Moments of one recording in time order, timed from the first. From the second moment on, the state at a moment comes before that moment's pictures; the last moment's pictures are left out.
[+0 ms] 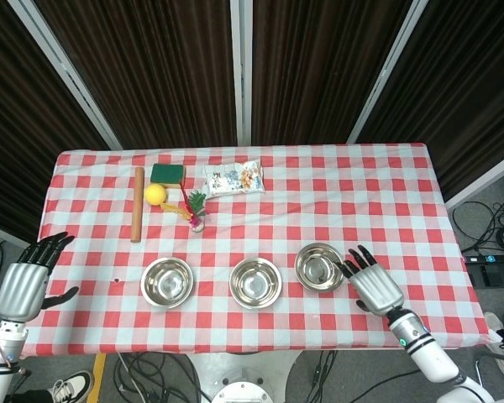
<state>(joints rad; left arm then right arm) -0.15 -1.23 -0.03 -1.47 1.58 1.52 -0.05 0.41 -1.31 0.02 -1.59 -1.51 0.99 -0.46</state>
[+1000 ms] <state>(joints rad) -0.15 -1.25 -0.03 -1.41 1.58 1.52 -0.09 0.57 -1.52 0.01 -1.35 -1.51 0.89 -0.40</state>
